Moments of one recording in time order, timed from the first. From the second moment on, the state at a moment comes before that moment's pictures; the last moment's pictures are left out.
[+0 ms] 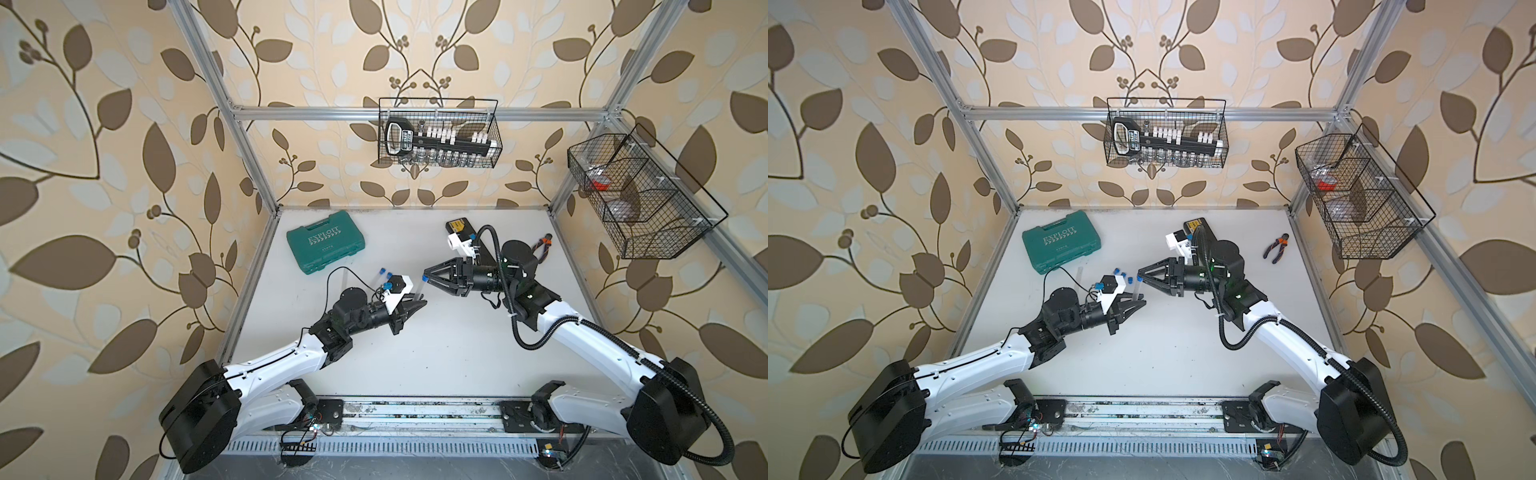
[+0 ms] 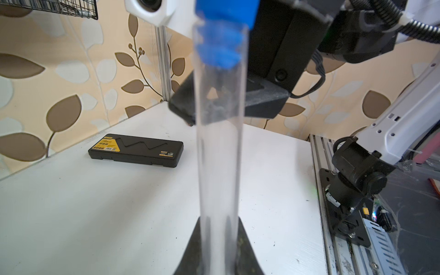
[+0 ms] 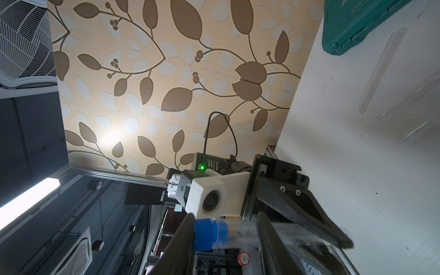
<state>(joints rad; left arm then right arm) -0.74 1.08 0.49 0.52 0.44 -0.03 0.50 1.22 0.82 0.31 -0.92 1.28</state>
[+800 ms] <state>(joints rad) -0.72 1.08 0.53 0.50 0.48 0.16 0.50 1.19 0.80 0.39 -0.97 1.33</state>
